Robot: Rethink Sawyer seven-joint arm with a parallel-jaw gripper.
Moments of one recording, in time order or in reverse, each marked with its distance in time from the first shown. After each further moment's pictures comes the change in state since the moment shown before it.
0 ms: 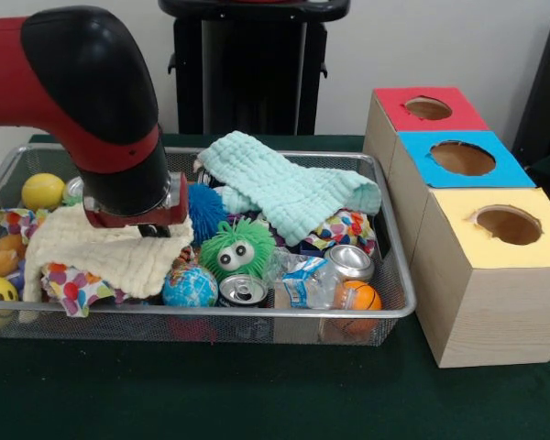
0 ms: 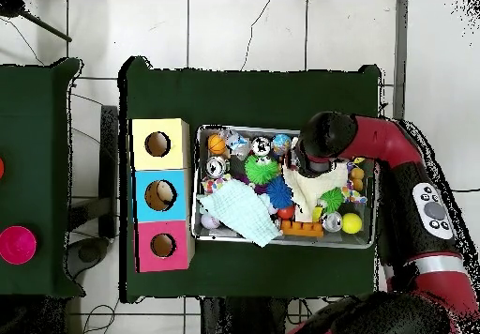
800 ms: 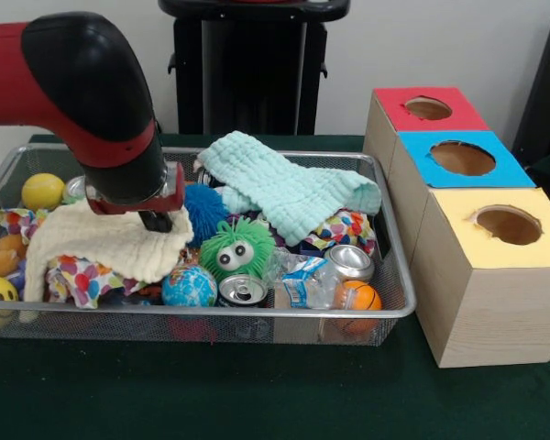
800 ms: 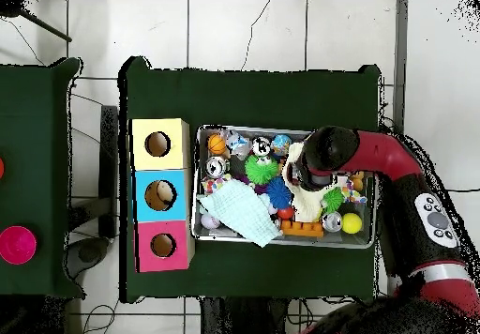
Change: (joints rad) arm -0.026 0.003 -0.024 0.069 0.006 -0.014 0.000
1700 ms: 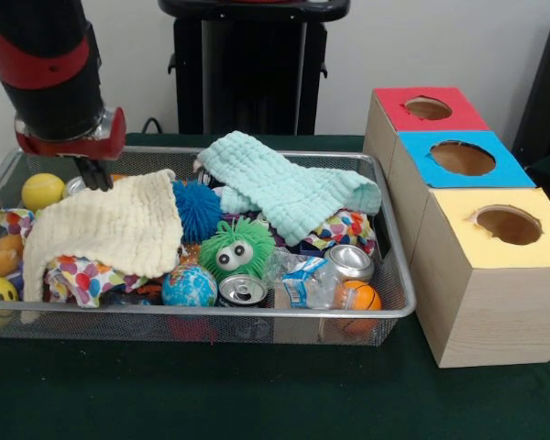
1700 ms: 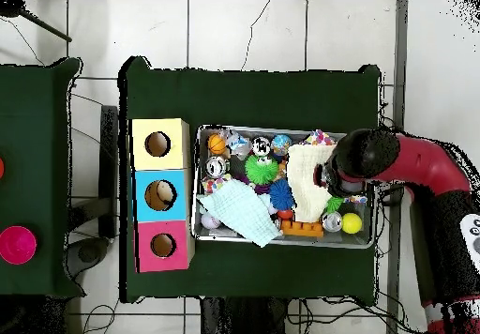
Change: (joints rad) arm -0.048 -0.149 -0.043 0.067 0.023 0.000 0.022
